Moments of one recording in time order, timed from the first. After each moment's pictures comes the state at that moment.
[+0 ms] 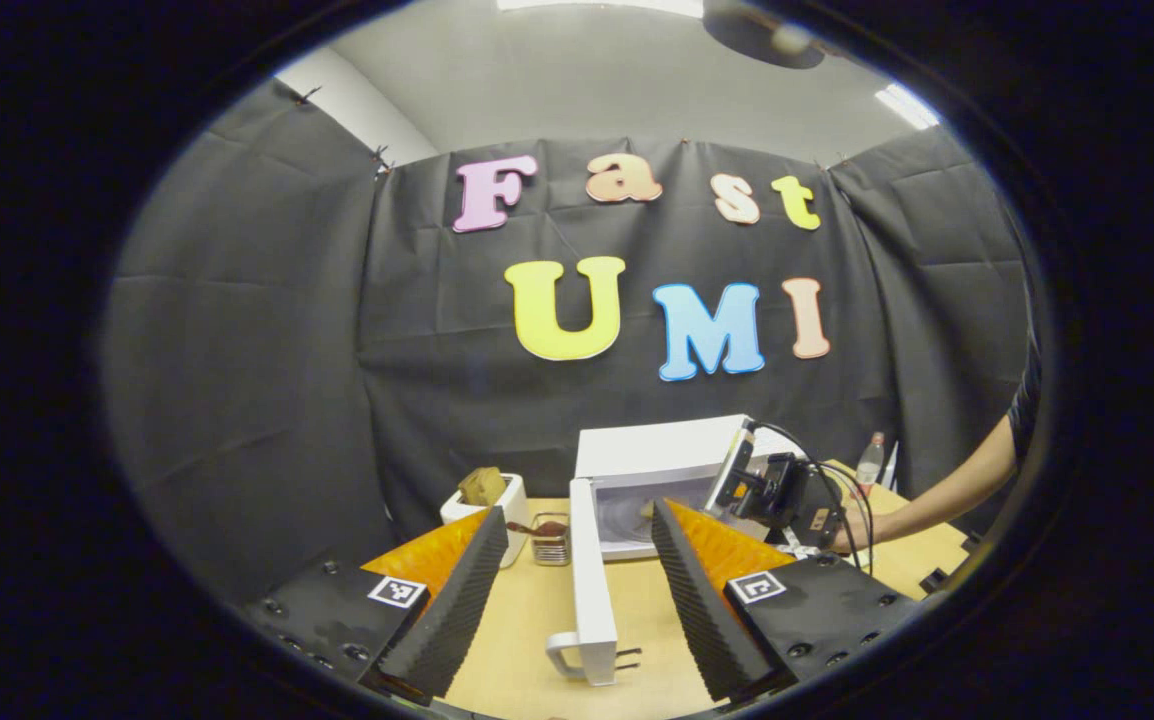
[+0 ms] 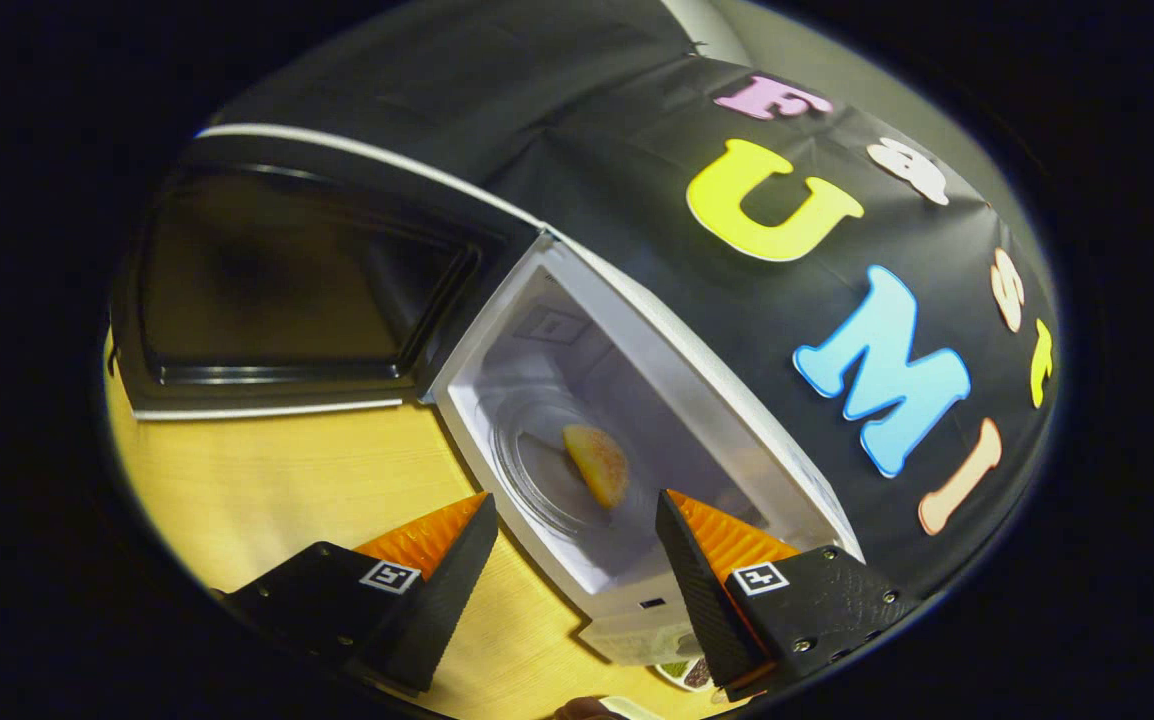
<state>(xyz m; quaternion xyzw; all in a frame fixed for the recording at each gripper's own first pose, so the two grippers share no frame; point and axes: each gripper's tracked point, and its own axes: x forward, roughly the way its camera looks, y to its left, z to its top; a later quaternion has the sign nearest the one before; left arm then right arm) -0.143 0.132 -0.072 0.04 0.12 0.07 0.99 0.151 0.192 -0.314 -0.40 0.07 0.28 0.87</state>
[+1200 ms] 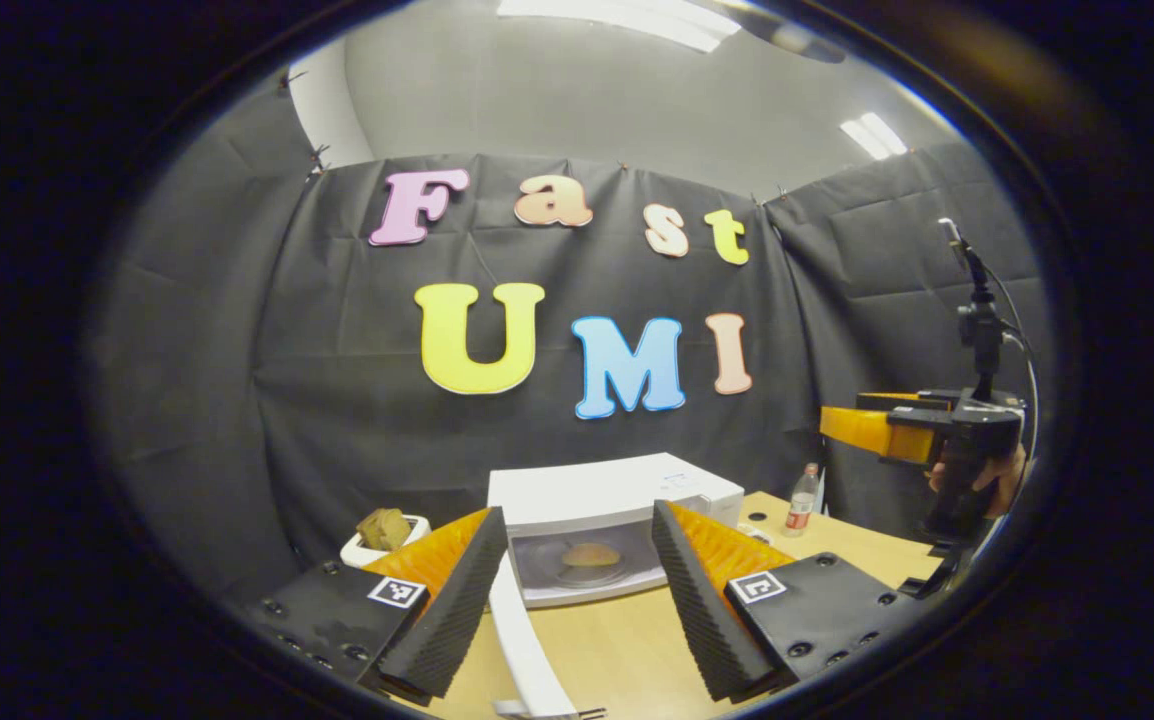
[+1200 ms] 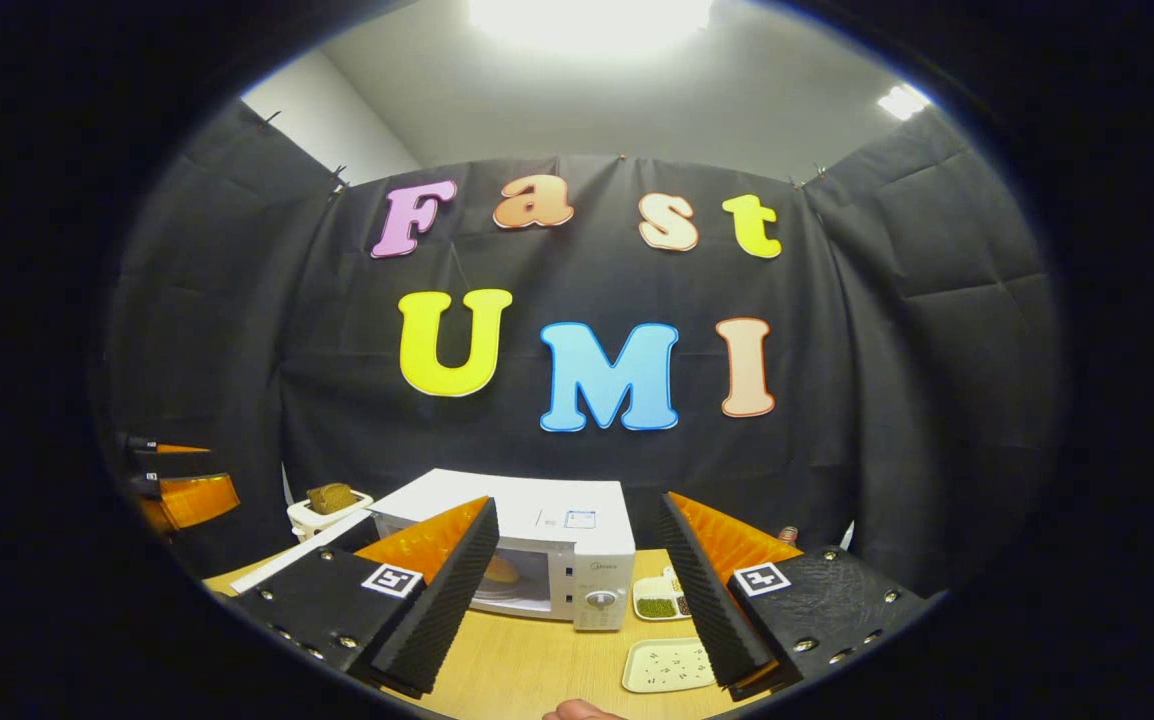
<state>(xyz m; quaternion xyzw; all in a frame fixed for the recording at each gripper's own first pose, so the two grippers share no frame) -0.060 0.107 -0.074 0.03 0.06 -0.06 1.00 -0.012 0.073 -0.073 -0.03 -0.03 0.05 1.00</state>
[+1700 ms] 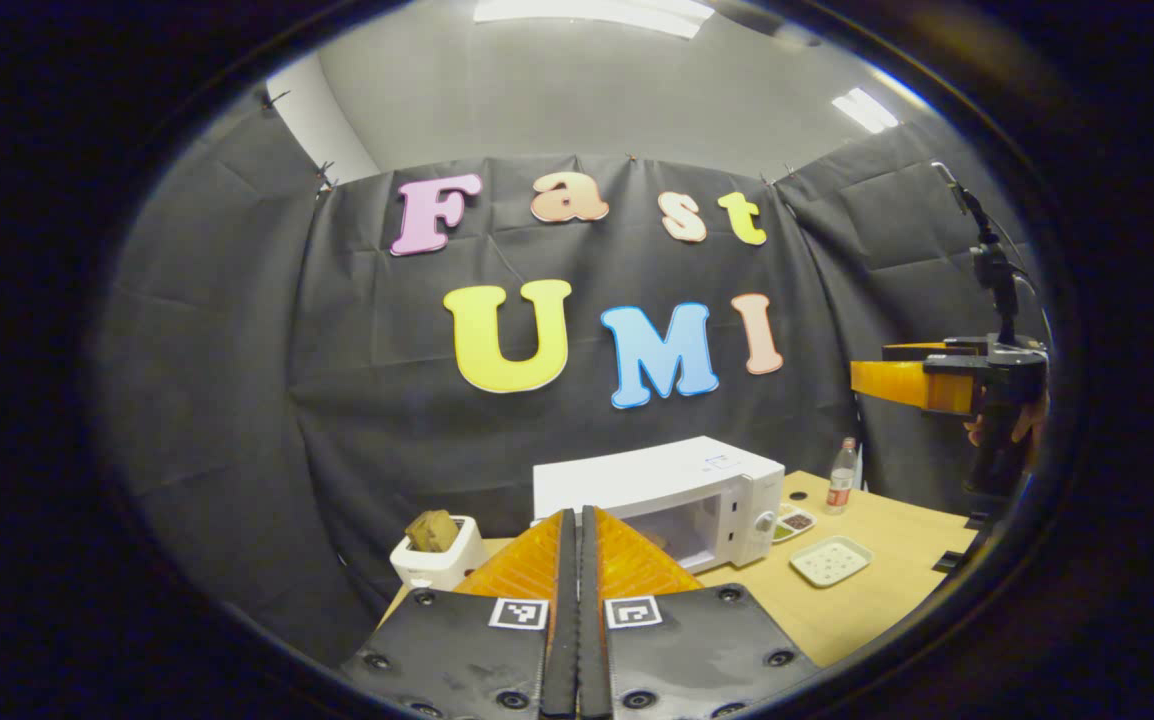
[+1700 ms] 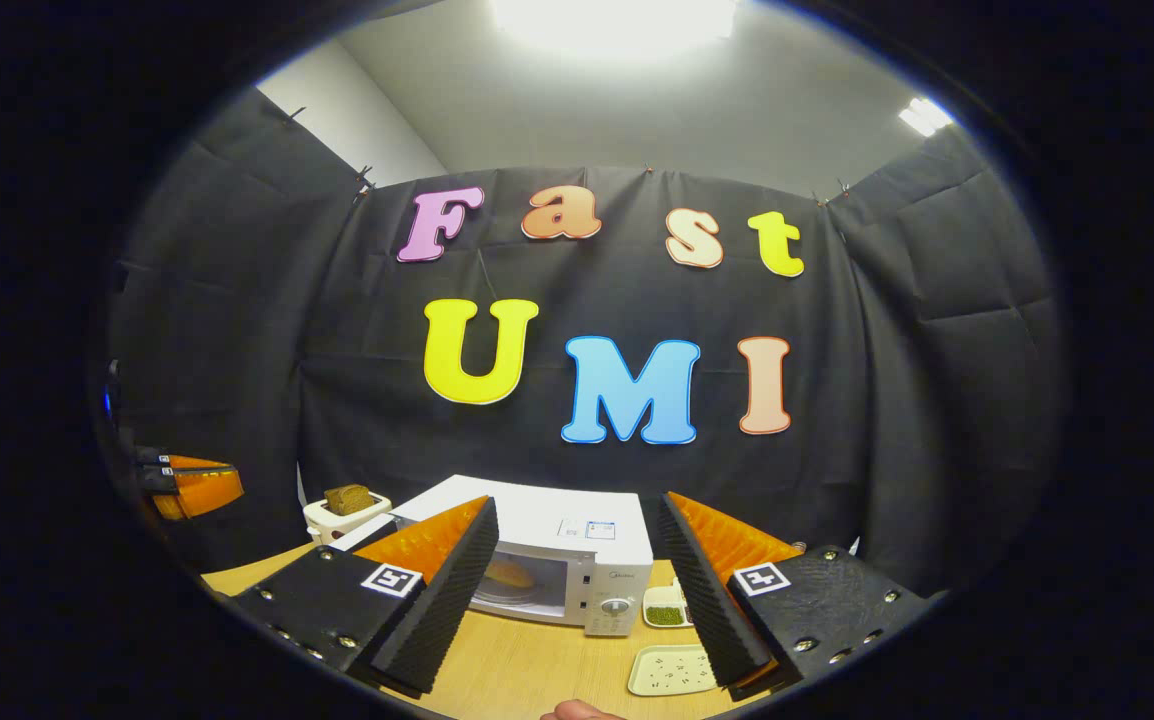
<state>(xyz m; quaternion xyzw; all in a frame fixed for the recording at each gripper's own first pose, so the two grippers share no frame) -0.078 0.135 -0.096 0.06 0.08 -0.03 0.99 -0.024 0.103 -0.060 -0.06 -0.04 0.08 0.99</state>
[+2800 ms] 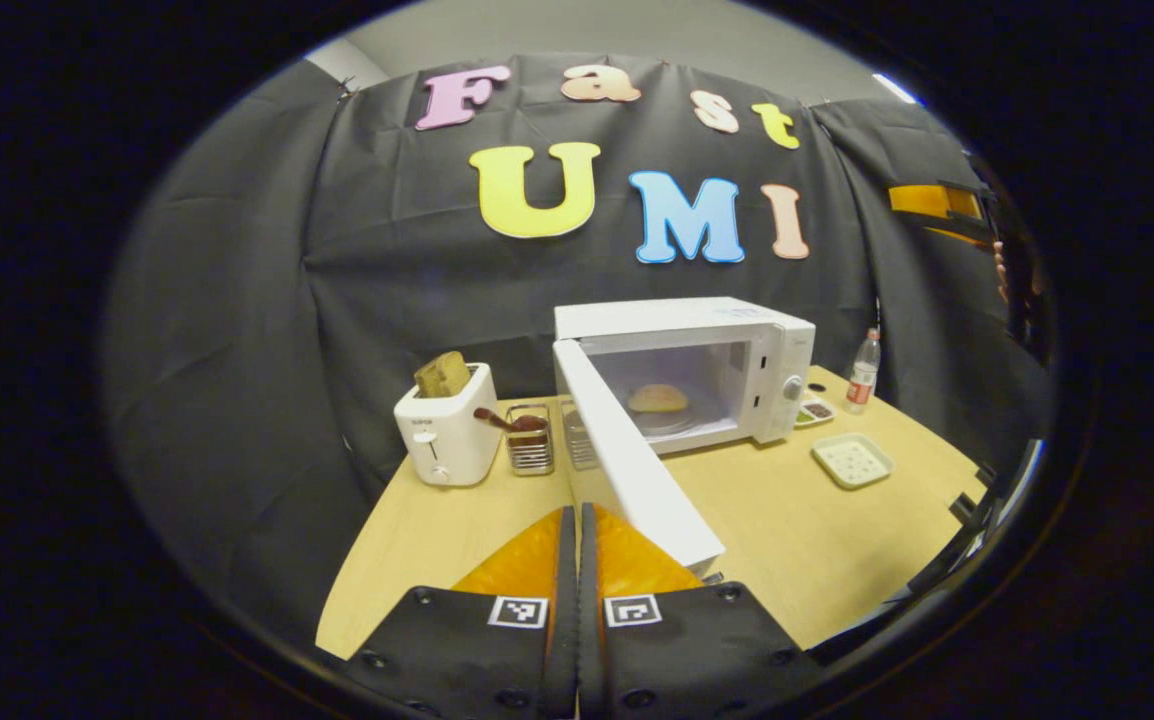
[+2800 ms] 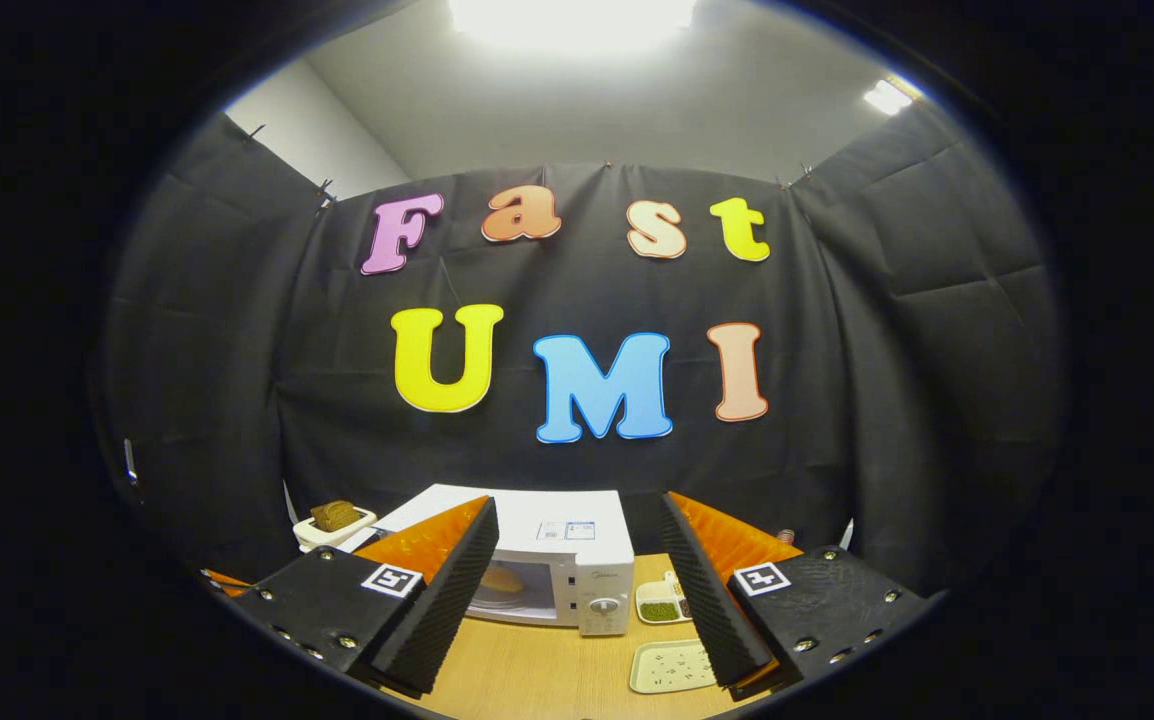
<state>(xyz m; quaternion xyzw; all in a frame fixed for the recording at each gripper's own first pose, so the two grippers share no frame) -0.135 0.173 -0.248 0.04 0.25 0.01 0.97 -0.011 0.073 -0.054 -0.03 -0.03 0.05 1.00</state>
